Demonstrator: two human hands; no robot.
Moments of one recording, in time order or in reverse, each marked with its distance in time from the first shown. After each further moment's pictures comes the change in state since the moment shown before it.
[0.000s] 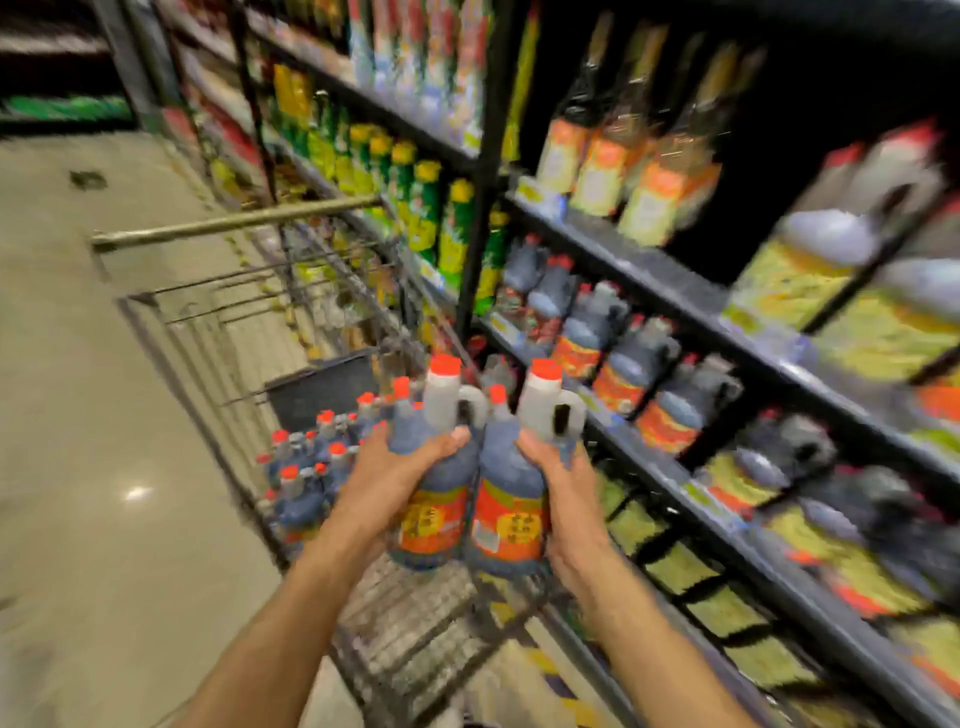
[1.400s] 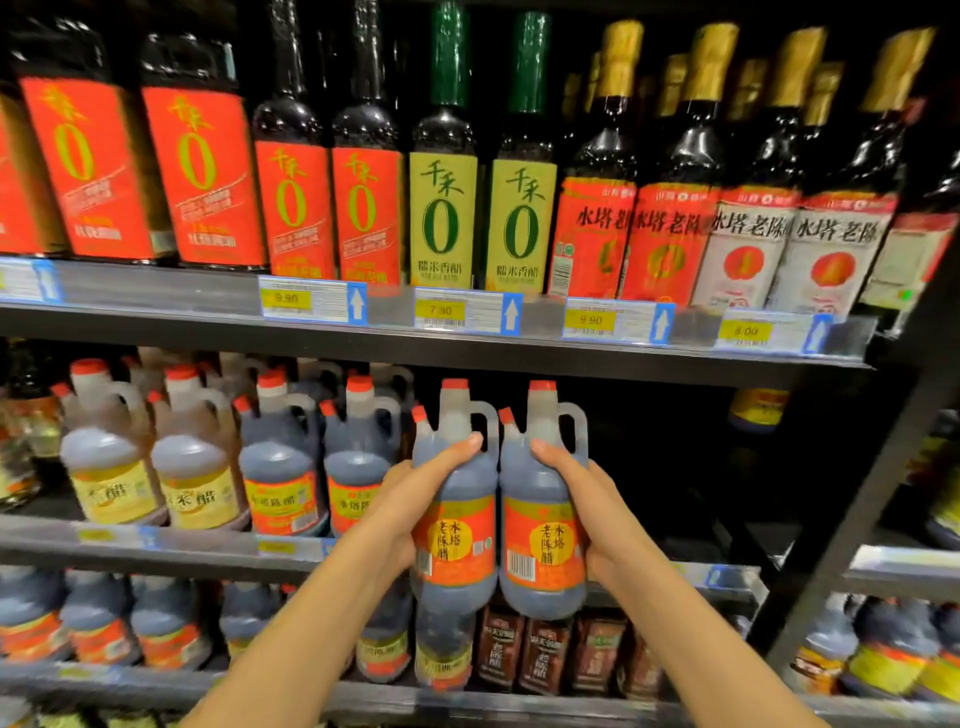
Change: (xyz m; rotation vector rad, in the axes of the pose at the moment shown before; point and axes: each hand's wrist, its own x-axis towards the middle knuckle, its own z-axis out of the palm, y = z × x) left_hand -0.154 0.087 0.594 0.212 -0.870 -0.142; right_hand -0.235 -0.320 -0.467 -0.073 0.674 -0.245
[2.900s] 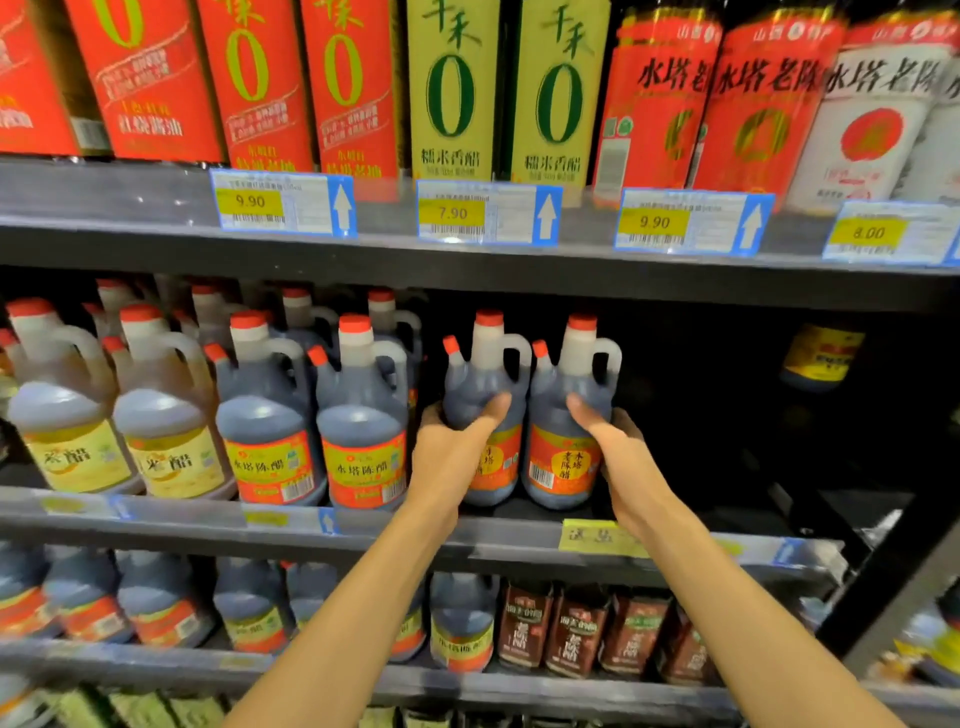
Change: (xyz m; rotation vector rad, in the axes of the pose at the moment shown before) left_hand 0.085 -0.053 0.013 0.040 0.292 0.306; right_hand 0.082 0.050 -0.015 0.026 0.169 -0.164
